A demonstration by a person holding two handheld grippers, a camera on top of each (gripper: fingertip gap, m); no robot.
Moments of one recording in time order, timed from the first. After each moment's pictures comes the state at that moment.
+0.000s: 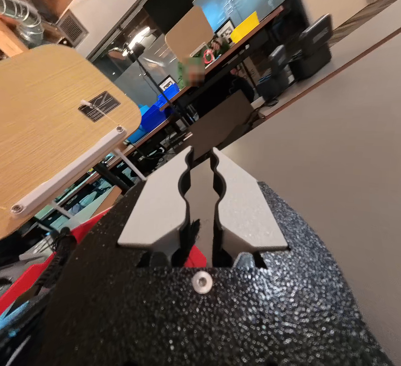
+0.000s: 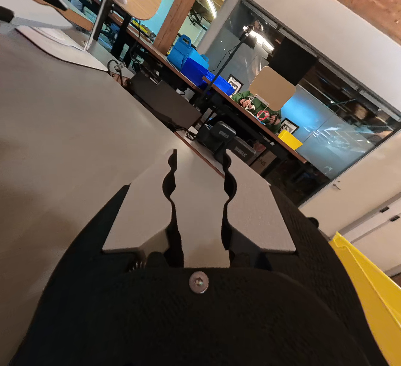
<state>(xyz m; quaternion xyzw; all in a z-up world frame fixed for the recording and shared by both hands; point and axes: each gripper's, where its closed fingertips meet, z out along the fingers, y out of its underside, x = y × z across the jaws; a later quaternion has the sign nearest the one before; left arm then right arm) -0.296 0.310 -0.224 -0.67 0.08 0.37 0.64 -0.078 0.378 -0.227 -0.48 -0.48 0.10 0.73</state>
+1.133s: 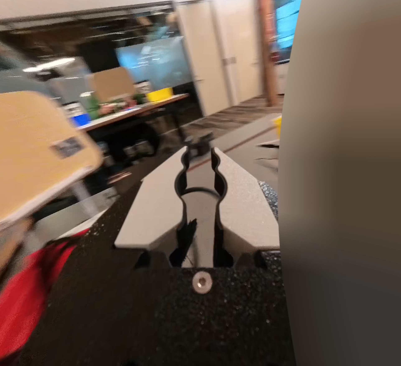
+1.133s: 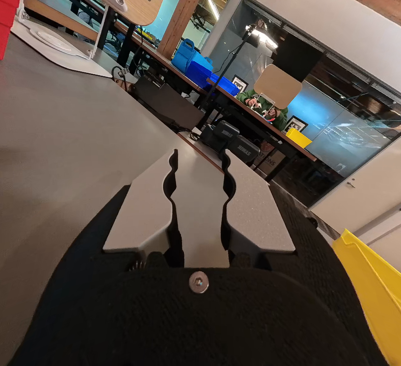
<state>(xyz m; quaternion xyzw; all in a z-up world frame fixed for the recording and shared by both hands) -0.192 0.139 -0.080 -0.67 0.11 0.07 0.74 -0.074 0.381 -0.227 -0.49 -0.47 0.13 0.72</state>
